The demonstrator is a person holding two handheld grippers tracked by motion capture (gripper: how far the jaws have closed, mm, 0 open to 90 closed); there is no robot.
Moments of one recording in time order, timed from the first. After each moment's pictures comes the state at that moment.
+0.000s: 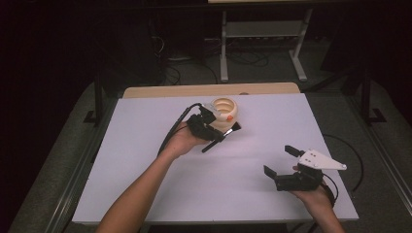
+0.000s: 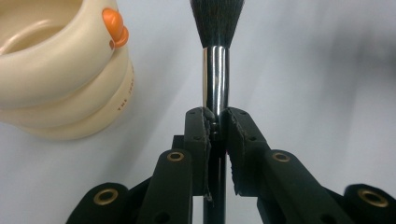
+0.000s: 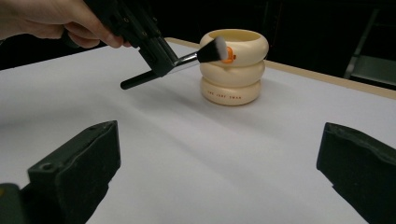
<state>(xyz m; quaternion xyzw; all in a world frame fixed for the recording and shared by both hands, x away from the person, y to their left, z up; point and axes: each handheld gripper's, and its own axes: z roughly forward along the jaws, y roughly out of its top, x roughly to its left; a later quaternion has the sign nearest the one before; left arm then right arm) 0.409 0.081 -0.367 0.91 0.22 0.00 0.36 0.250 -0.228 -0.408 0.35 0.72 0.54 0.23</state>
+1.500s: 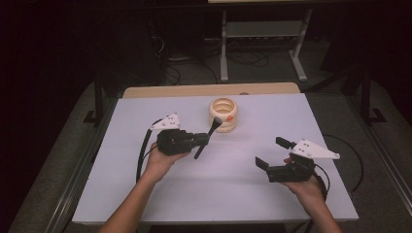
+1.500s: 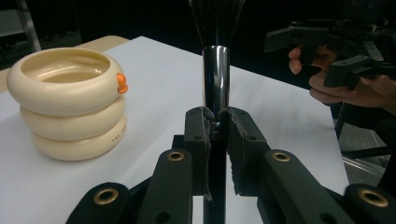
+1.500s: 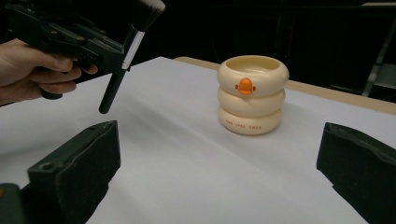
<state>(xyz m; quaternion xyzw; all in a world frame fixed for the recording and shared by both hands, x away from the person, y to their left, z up) 0.348 0.160 -0.369 0.79 0.20 0.03 0.58 0.266 -0.206 -0.387 0.35 0.71 0.58 0.21</state>
